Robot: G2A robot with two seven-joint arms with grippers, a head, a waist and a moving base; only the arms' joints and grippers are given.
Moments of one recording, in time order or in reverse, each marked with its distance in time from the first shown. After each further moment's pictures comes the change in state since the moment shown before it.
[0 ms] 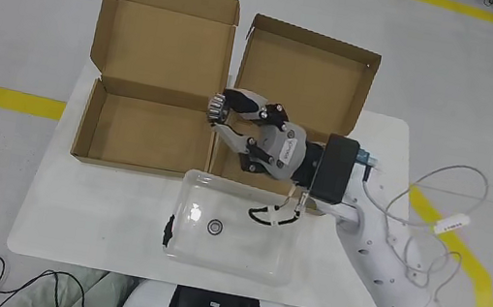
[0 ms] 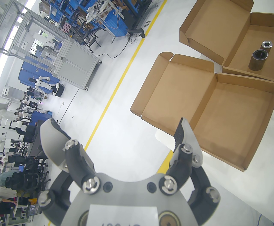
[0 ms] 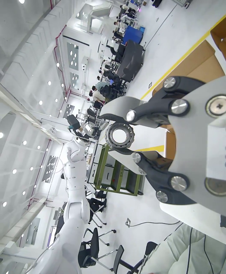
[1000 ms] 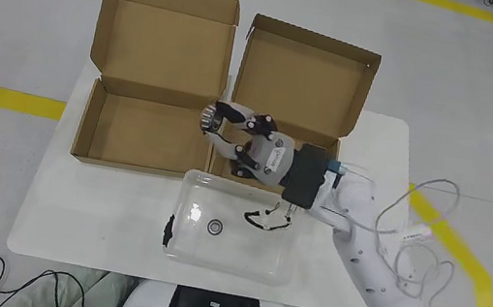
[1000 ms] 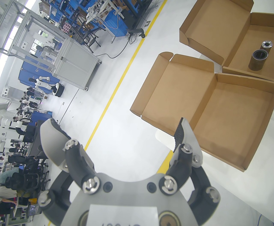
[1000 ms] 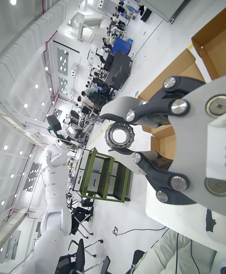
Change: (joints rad) left arm 0.000 0.000 0.000 0.000 0.000 0.000 0.000; right arm -0.067 -0.006 -0.005 0.009 -0.098 0.040 0.070
